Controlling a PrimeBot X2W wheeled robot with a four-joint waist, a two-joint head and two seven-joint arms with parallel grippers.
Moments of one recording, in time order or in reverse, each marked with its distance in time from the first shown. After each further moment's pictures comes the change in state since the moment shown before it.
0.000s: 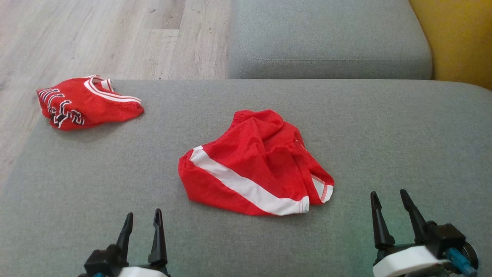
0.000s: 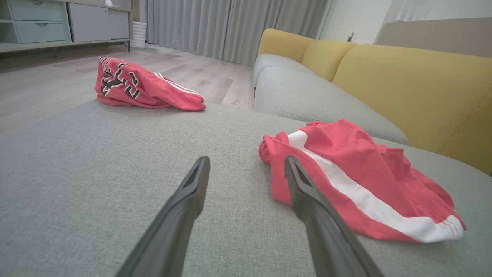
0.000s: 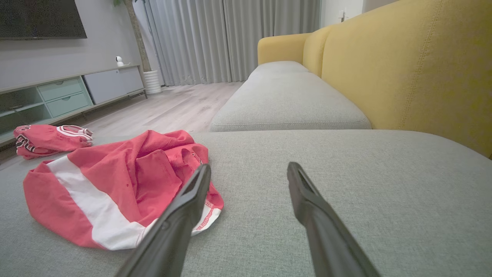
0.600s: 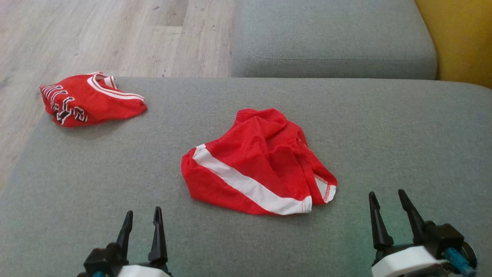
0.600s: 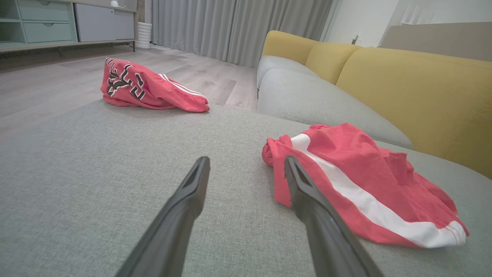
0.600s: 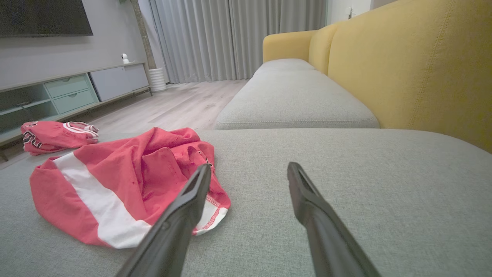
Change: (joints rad) left arm 0.003 0.000 -0.003 -0.023 -0.007 0.020 0.006; right arm 0.000 0.000 0.007 0.000 0.000 0.000 0.000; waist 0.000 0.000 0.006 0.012
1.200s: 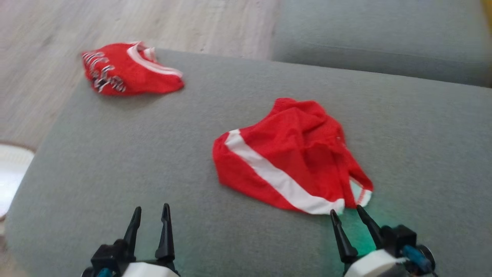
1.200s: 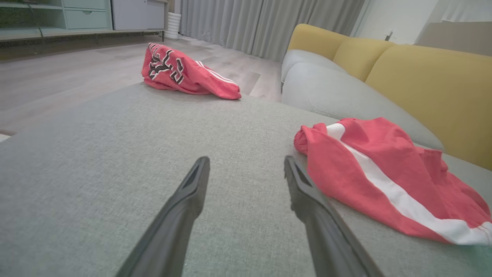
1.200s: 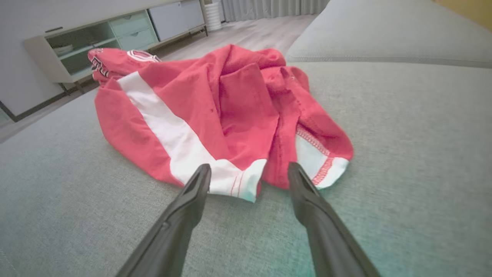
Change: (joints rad) left arm -0.010 -0.002 -0.031 -0.016 0.000 0.000 0.009; right arm -0.061 0.000 0.172 0.191 0.047 0.000 0.005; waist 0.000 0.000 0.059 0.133
